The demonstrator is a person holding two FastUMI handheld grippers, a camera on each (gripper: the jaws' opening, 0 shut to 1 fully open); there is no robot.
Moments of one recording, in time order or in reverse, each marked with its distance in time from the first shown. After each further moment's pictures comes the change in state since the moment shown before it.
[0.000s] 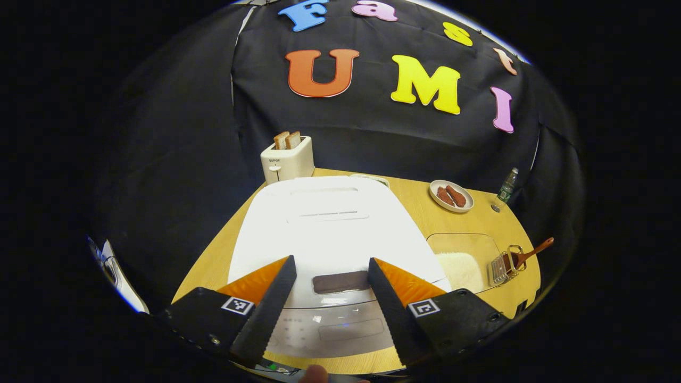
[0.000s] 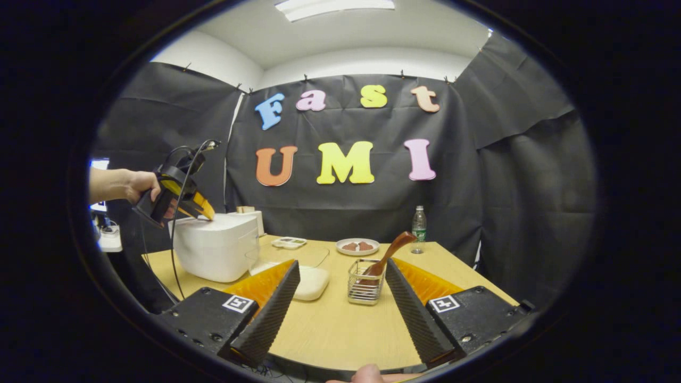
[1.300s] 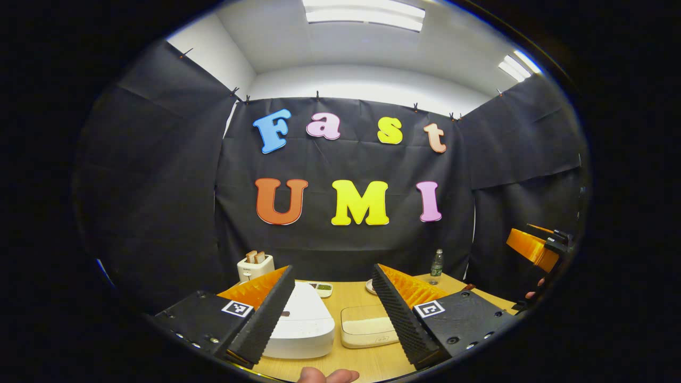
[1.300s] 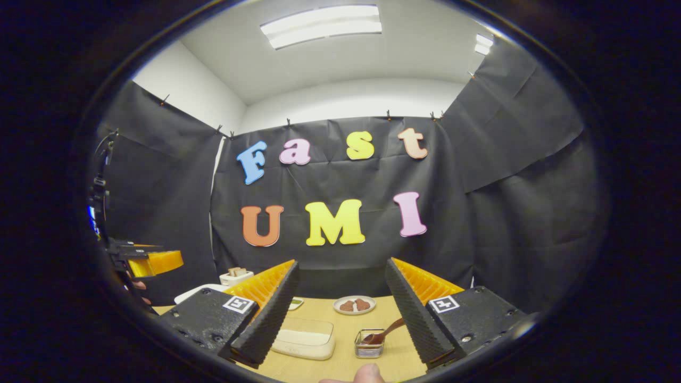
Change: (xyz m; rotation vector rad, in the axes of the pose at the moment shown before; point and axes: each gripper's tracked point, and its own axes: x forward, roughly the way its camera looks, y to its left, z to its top) left arm -0.233 -0.109 0.063 0.038 -0.737 -0.194; right arm -0.001 0.014 0.211 0.057 -0.229 -0.107
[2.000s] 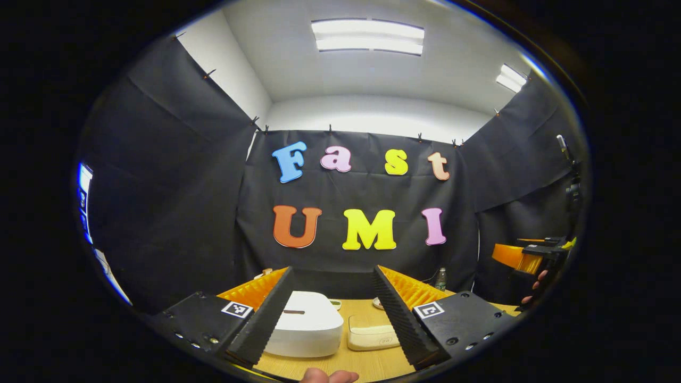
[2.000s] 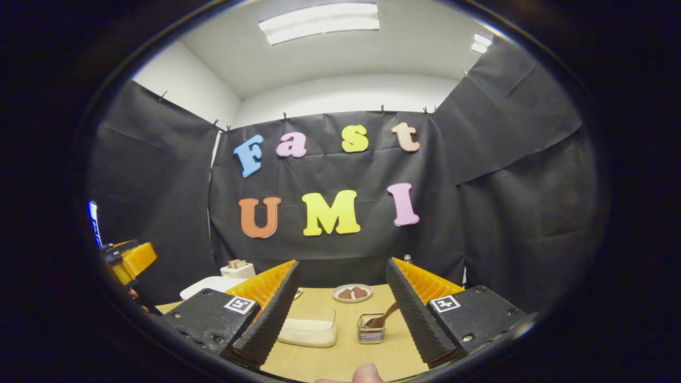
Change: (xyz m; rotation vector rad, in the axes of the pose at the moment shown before) left arm -0.070 0.024 -0.010 0.021 -0.134 0.066; right arm -0.036 0.026 -0.025 -0.001 0.051 -0.033
